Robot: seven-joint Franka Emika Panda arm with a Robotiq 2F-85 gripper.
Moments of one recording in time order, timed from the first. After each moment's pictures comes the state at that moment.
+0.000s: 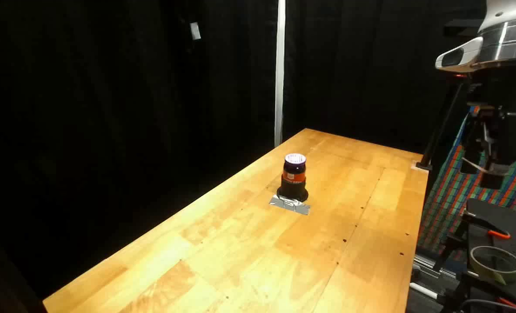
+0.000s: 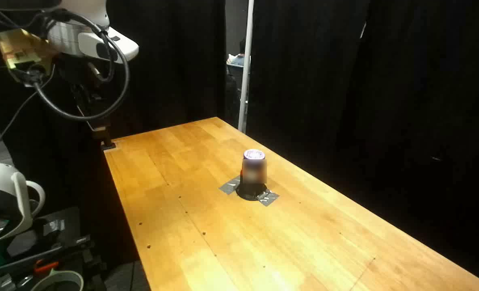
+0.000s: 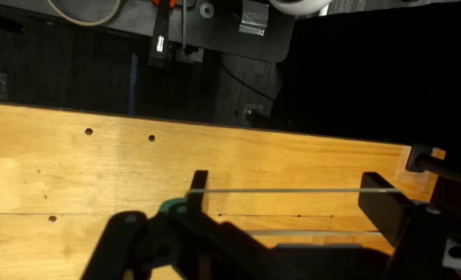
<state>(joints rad) 0.33 -0.60 0.13 -2.71 0.38 2.08 0.00</state>
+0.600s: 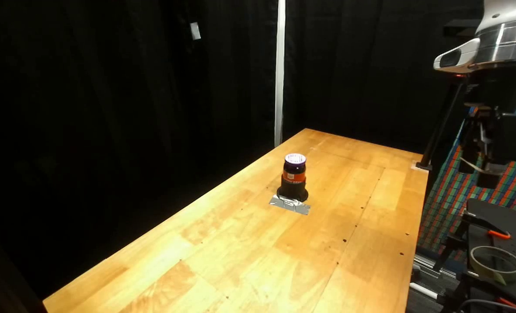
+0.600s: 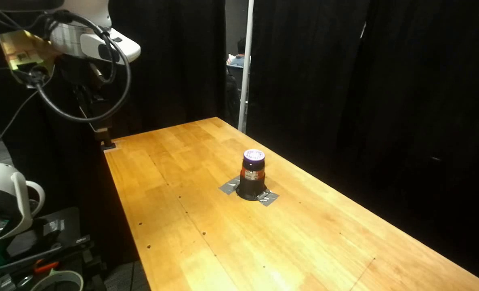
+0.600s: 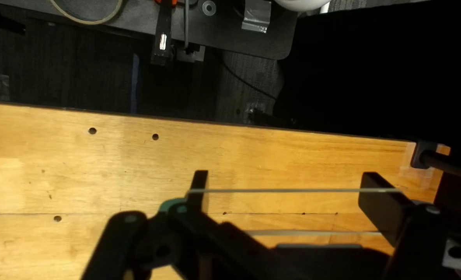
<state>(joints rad) 0.31 -0.59 0.13 -2.70 0.37 2.09 0.00</state>
